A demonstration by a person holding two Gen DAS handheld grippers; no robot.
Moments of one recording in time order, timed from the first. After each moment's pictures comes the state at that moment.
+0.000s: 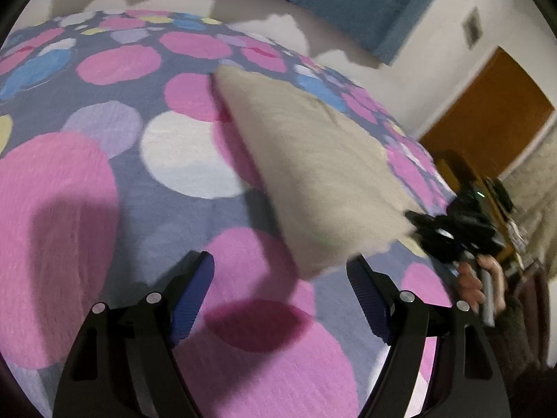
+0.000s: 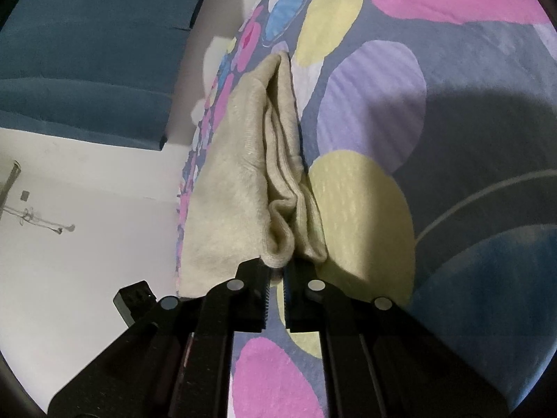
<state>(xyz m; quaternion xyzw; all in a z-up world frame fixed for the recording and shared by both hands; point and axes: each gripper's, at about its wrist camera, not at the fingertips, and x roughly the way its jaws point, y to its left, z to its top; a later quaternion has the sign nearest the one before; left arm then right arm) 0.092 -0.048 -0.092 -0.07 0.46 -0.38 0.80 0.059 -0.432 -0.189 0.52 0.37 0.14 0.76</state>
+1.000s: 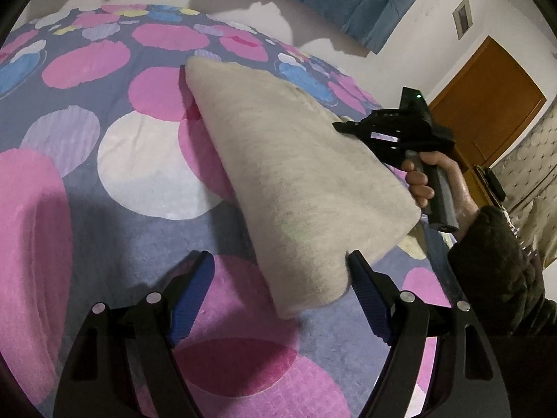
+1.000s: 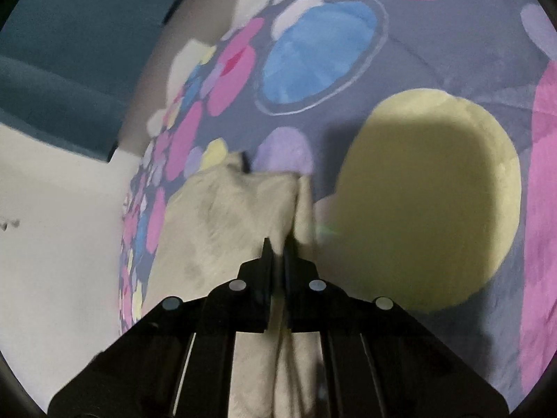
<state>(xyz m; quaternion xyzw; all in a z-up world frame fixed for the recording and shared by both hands) 0.105 -0.074 -0.101 -0.06 0.47 -0.39 0.79 0.237 -0.468 -0.161 0.43 0.41 0.07 0.80</state>
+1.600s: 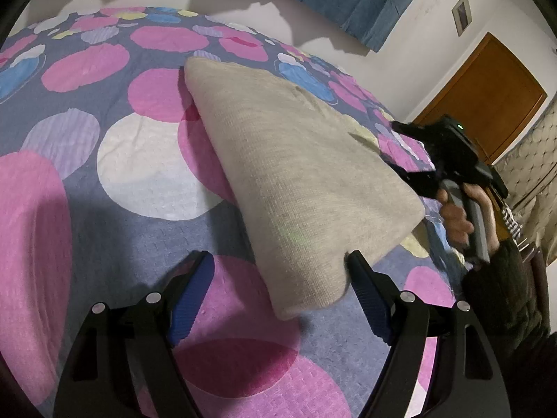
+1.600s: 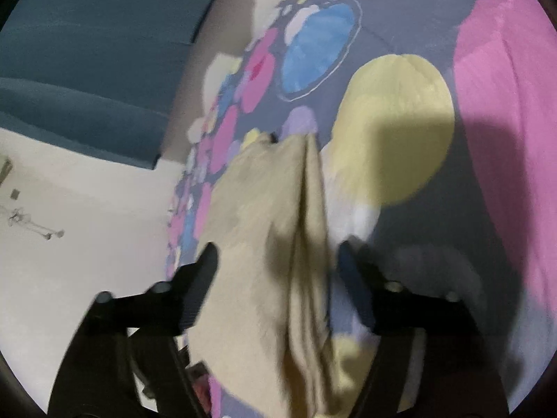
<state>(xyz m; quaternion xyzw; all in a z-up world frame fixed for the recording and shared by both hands) 0.110 -0.076 -0.100 -0.05 0.47 -0.39 0.79 0.147 -0.470 -0.147 0.49 0.35 0.14 0.79</state>
